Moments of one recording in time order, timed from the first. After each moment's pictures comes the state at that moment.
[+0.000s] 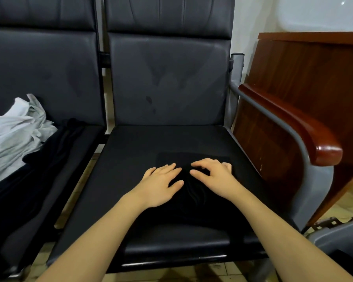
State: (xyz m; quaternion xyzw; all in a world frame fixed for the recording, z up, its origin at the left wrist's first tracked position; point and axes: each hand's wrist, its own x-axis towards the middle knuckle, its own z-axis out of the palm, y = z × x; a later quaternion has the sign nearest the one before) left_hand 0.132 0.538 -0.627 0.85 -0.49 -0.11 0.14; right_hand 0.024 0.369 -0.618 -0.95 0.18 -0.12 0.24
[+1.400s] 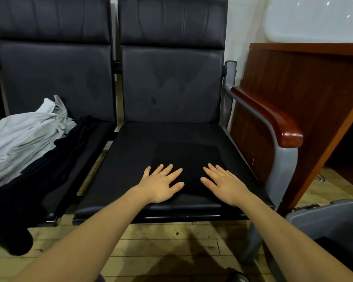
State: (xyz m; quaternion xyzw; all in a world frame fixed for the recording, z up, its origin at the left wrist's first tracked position) left_hand 0.064 0.567 -0.626 0.88 -0.45 -0.13 0.01; right_hand -0.066 0.382 -0.632 -0.97 0.20 0.05 0.12
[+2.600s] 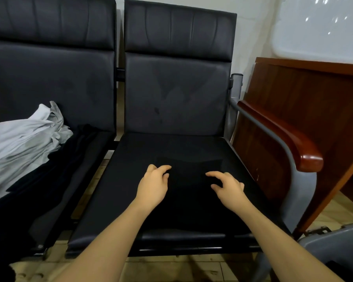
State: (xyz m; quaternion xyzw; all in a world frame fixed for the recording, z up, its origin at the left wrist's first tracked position) left_hand 0.114 0.558 -0.625 0.87 -0.32 0.01 0.37; right_hand -0.019 0.385 -0.610 -0.92 0.29 -0.09 0.25
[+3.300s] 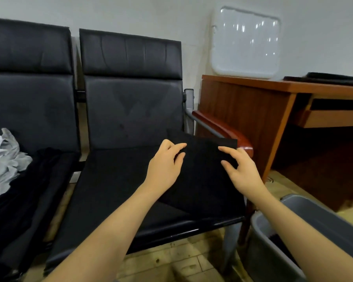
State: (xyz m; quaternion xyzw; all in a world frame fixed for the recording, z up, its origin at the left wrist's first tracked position) left_hand 0.026 0.530 -0.528 0.71 -0.52 0.14 0.46; right_hand -0.141 0.398 -0.526 -0.86 0.24 -0.39 0.21
